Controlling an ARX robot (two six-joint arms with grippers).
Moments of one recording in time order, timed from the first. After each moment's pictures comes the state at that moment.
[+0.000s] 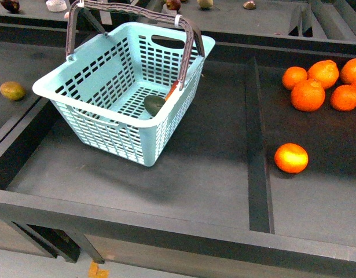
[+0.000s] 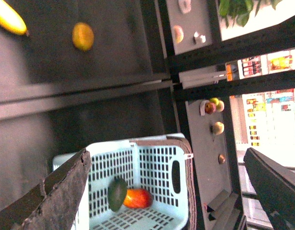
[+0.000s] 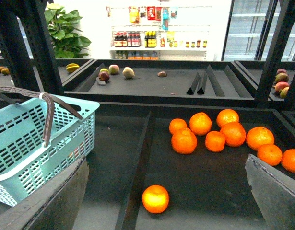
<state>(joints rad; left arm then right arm) 0.19 1.51 1.02 0.05 -0.13 -1.16 0.00 0.00 0.01 0.00 0.00 0.00</state>
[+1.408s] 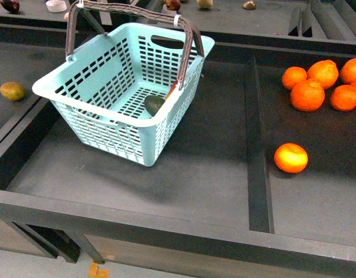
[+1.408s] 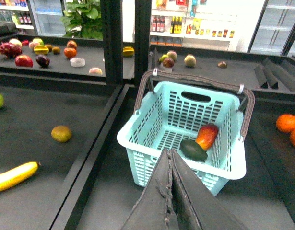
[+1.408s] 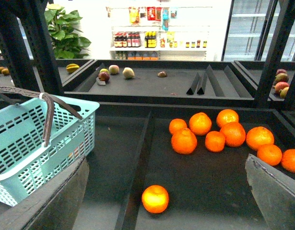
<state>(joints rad) 0.00 0.55 0.02 0.54 0.00 -0.01 0.00 0.00 0.01 0.00 0.00 0.00</state>
